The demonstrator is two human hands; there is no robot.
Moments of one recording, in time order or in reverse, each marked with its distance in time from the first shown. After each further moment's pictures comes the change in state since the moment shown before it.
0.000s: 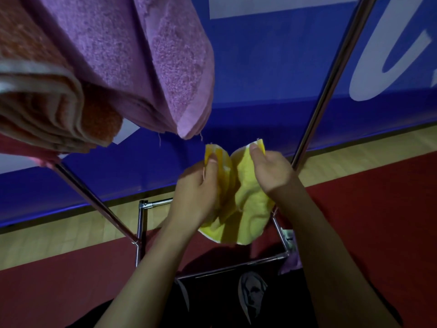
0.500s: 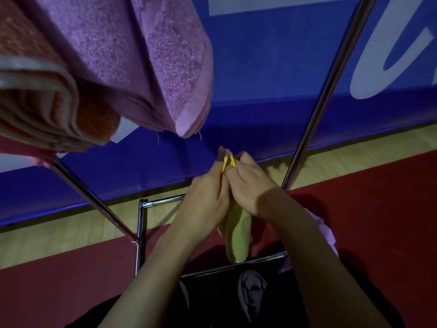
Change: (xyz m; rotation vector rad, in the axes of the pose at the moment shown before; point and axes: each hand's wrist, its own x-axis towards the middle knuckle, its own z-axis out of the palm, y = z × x) left_hand -0.006 -0.011 0.006 0.213 -0.207 0.276; right_hand -0.011 -0.002 0.026 -0.167 -0.310 -0.195
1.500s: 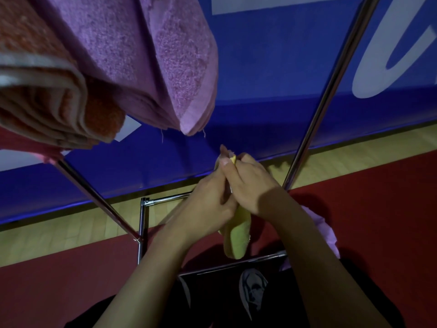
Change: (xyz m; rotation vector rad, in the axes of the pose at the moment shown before) left_hand -0.004 -0.004 -0.009 -0.042 -0.200 0.105; right_hand 0.000 -0.001 0.004 -0.049 0.035 -0.020
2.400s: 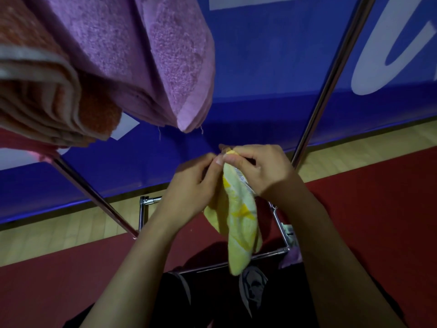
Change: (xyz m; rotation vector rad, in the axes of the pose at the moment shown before) left_hand 0.003 -0.007 -0.020 -0.047 0.213 -0.046; right_hand 0.001 0.015 -0.023 0.086 0.194 -0.339
